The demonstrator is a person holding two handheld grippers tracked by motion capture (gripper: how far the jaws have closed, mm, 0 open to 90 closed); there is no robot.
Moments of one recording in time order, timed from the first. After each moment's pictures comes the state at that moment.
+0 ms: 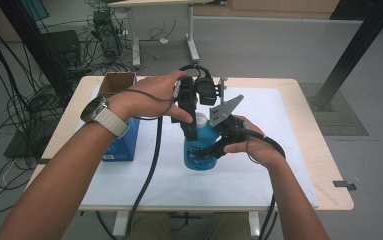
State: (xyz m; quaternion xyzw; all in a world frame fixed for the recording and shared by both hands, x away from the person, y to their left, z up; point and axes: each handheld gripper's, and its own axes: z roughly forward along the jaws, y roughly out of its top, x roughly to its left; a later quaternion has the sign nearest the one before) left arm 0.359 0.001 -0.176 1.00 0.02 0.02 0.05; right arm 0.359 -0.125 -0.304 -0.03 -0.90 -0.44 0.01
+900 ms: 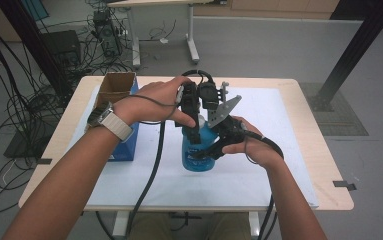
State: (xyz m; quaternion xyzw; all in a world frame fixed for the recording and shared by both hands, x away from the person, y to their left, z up) left arm 0.361 -0.005 -0.190 1.00 0.01 0.02 0.06; right arm 0.357 -0.121 -0.304 -0.03 -0.90 -0.44 0.02
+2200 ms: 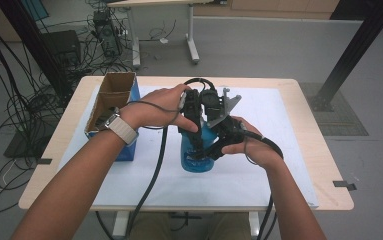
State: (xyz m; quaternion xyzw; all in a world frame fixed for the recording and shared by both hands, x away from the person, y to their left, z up) left arm 0.362 -0.009 -0.207 1.00 0.00 -0.02 0.07; right arm 0.354 -0.119 -0.301 -0.03 -0.90 -0.44 0.02
